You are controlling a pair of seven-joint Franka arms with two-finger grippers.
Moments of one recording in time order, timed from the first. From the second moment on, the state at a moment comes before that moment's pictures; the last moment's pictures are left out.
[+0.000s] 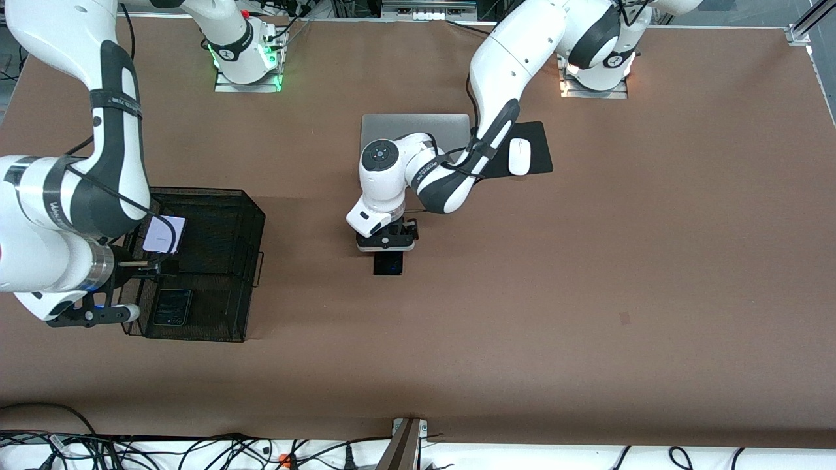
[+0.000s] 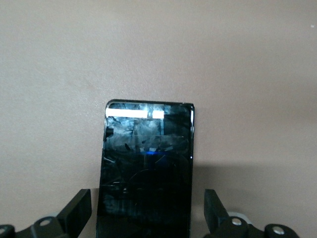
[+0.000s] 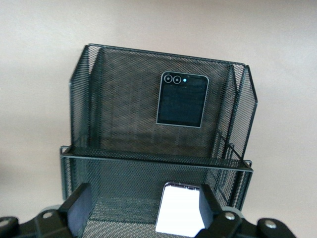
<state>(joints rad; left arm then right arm) -0.82 1.12 -0.05 -1.00 0.19 2.26 -1.02 0.26 0.66 -0.33 -1.14 0.13 1.63 -0.11</state>
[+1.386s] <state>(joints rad) -0.12 0.82 -0.03 -0.89 0.08 1.51 -0.23 0.80 0.80 -0.27 -1.24 0.28 2.00 0.56</state>
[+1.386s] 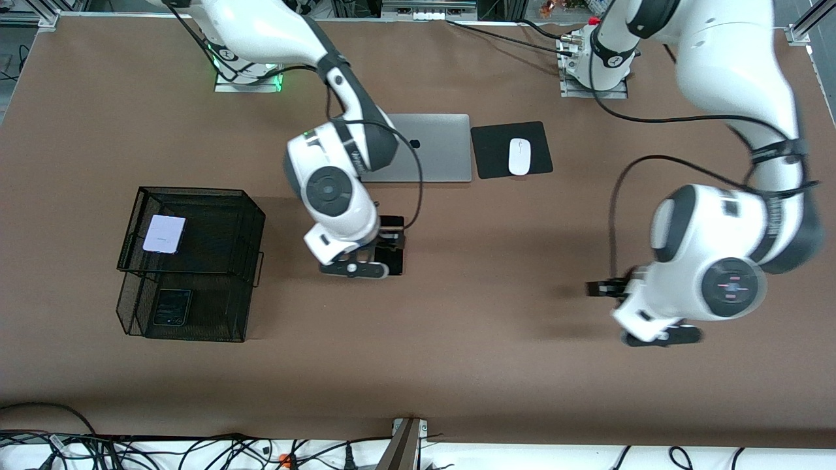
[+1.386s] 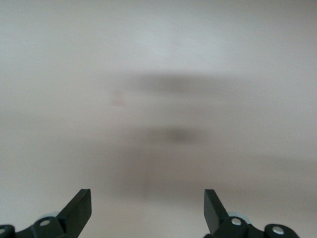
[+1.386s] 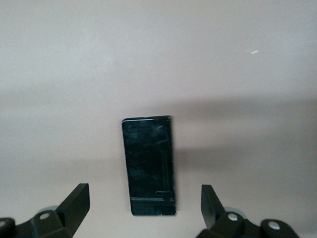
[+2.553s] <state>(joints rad) 0.01 0.41 -0.05 -1.10 0.02 1.33 -0.08 0.87 0.88 -0.28 -1.39 0.28 2.20 0.56</state>
